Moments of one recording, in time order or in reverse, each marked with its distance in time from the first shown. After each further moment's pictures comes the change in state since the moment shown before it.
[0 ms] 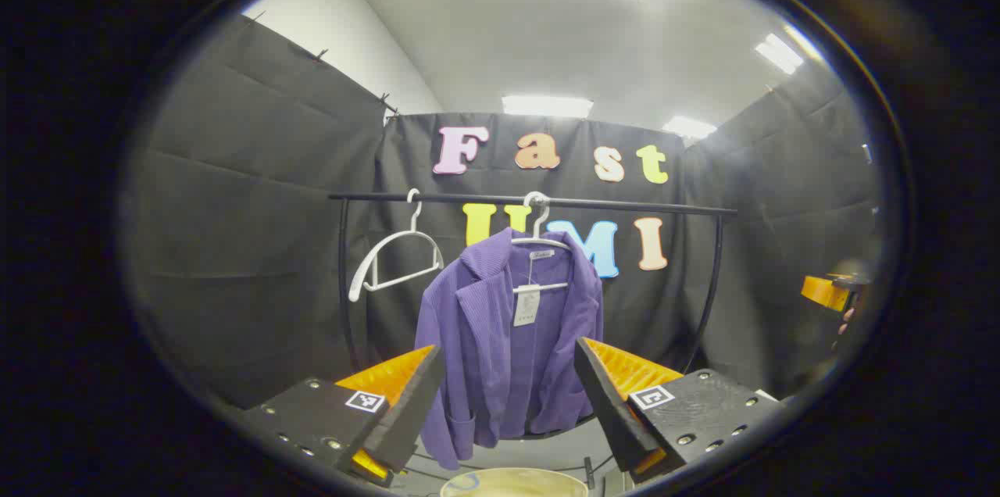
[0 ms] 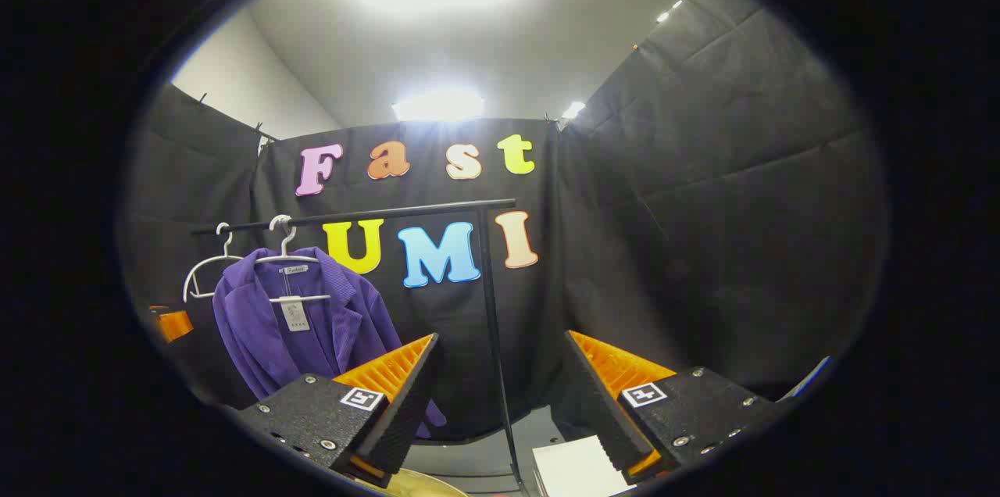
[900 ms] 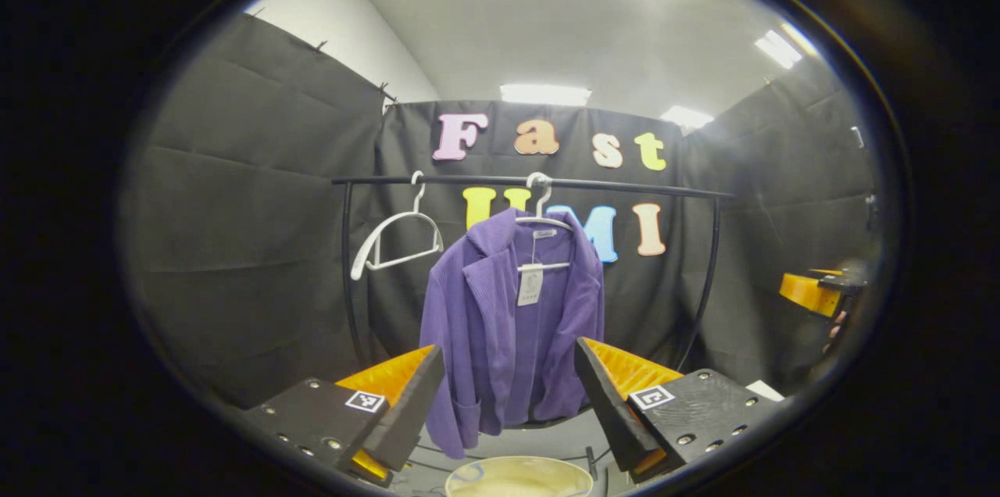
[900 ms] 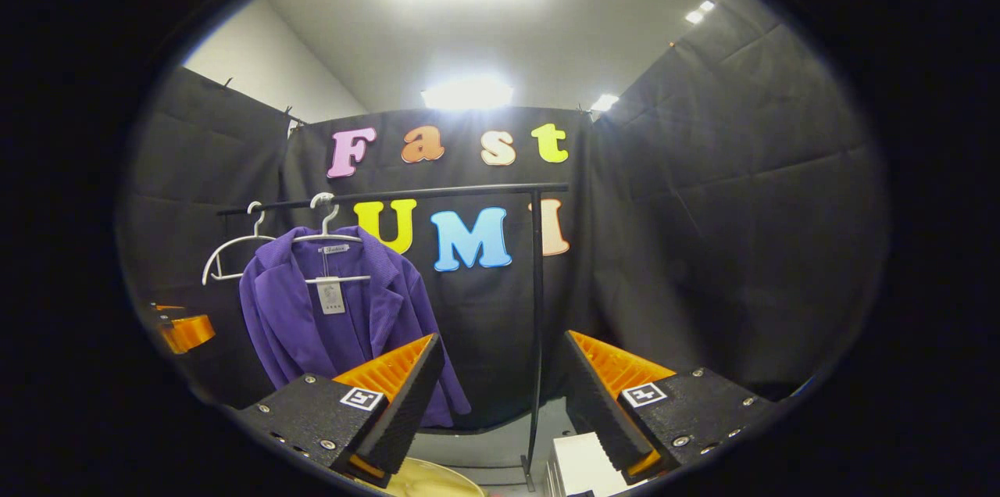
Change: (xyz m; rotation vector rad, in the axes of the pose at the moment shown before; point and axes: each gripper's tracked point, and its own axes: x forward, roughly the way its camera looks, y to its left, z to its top) left arm -0.008 0.008 -0.023 0.000 0.060 0.001; right arm -0.011 0.061 -0.019 -0.024 0.046 0.107
